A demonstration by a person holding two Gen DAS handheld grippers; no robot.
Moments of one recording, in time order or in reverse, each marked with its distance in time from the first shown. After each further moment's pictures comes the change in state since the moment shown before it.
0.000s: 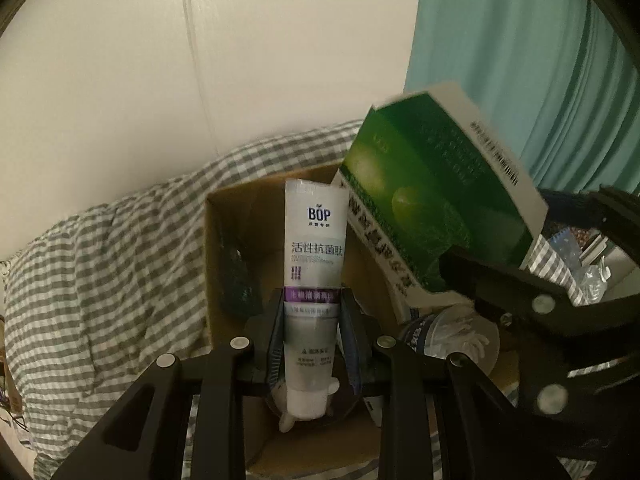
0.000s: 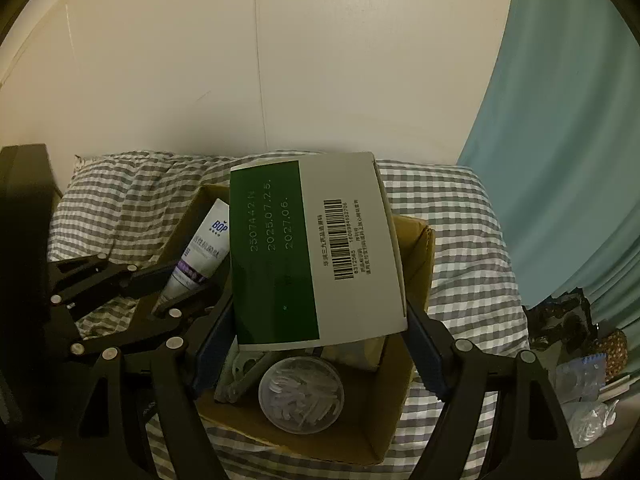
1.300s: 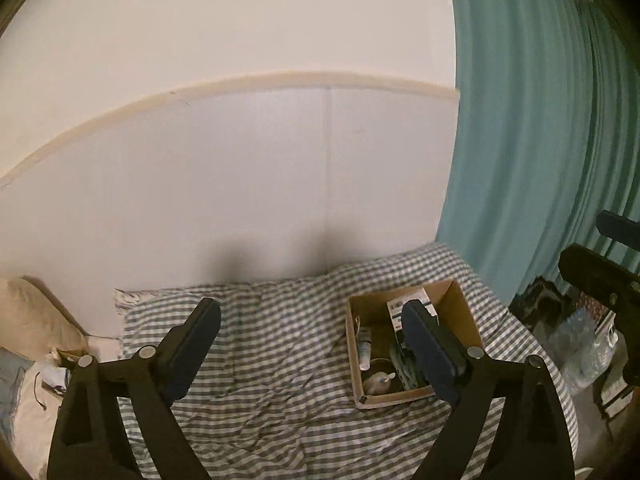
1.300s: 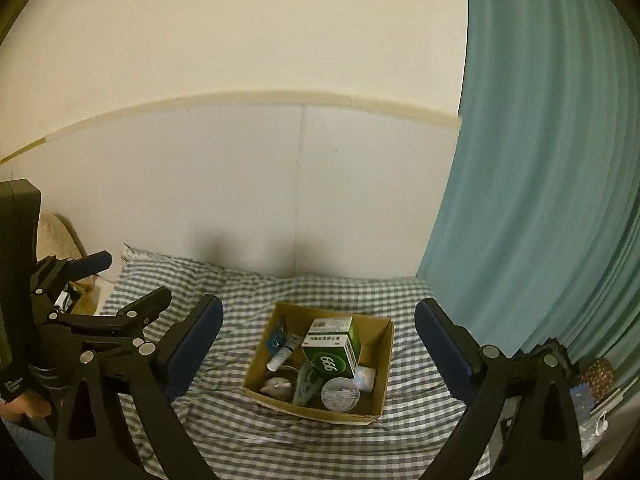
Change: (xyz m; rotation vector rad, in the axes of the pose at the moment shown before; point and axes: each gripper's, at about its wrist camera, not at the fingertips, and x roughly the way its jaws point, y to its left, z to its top) left arm -0.274 0.060 -0.023 -0.116 -0.386 0.171; right arm -0.264 0.076 0.002 0.004 -0.387 -0.084
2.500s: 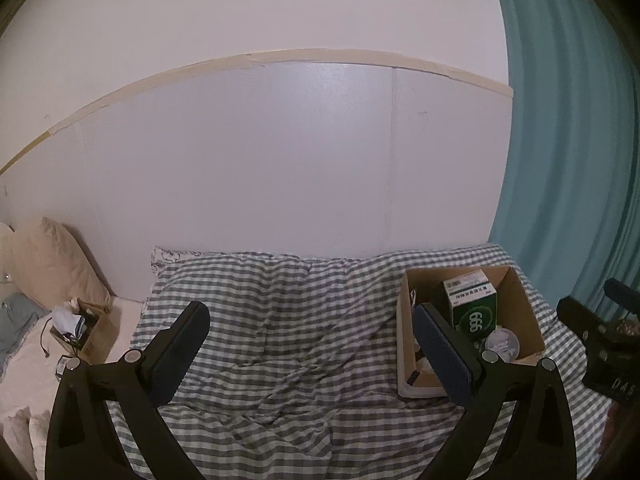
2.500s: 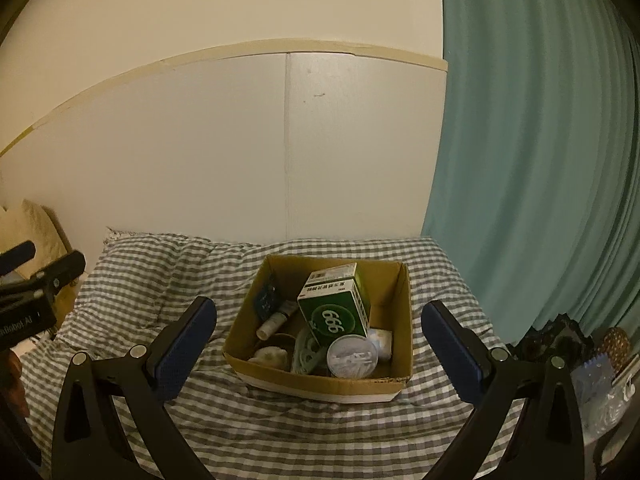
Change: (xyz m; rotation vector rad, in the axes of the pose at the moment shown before) left arm 0.027 0.014 -0.096 -0.112 -0.061 0.181; right arm 0.066 -0.004 -0.117 0.078 -0.016 -0.019
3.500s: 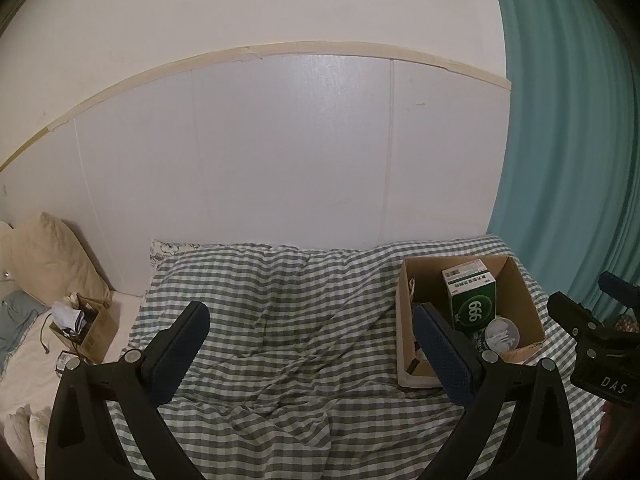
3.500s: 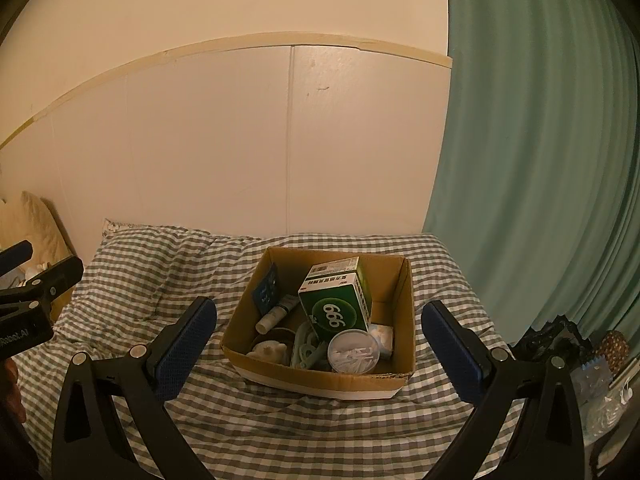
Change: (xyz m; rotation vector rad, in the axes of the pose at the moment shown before) left arm -0.002 -0.002 -0.004 -0.001 0.023 0.002; right arm 0.008 0.002 -0.008 -0.031 0.009 0.004
